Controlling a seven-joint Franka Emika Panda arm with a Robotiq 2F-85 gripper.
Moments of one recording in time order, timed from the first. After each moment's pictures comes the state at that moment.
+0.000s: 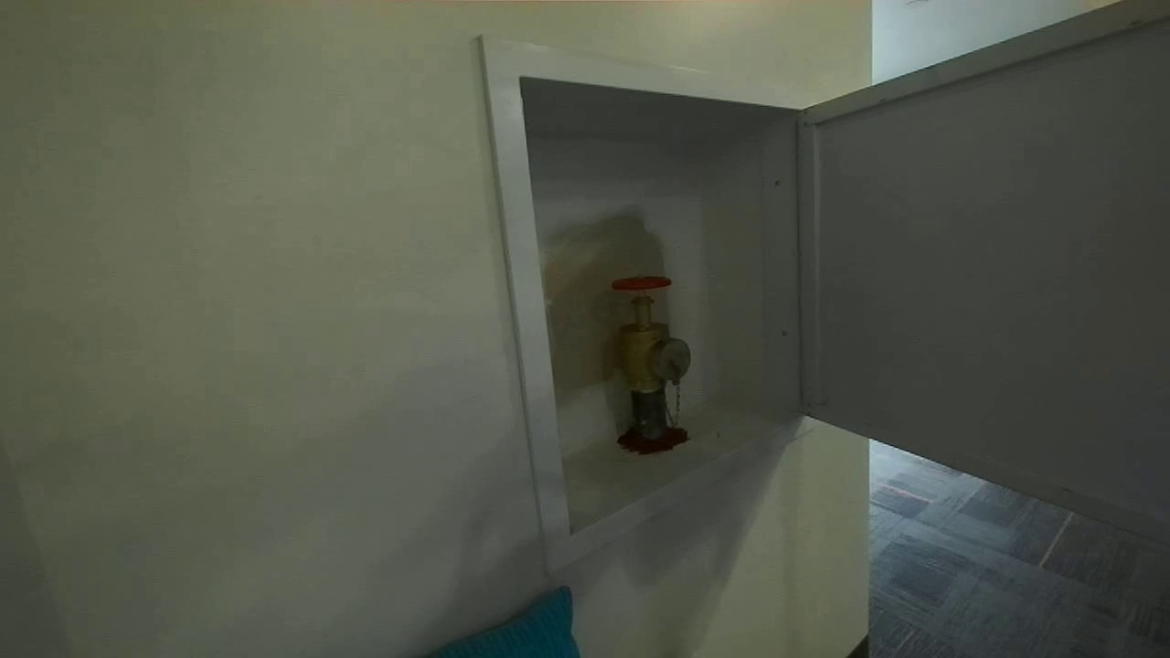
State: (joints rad) arm -1.41 -1.37 1.02 -2.64 -2.60 3.45 2.52
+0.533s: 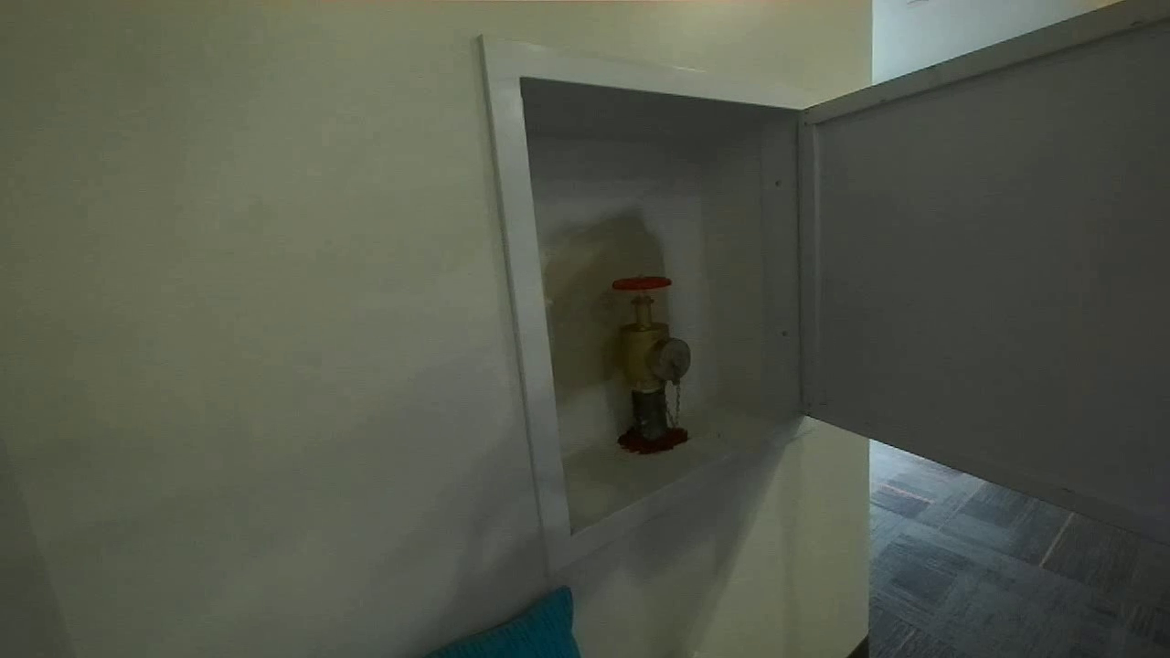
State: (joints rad) arm -1.42 -1.38 1.00 -2.64 -2.50 3.45 2.41
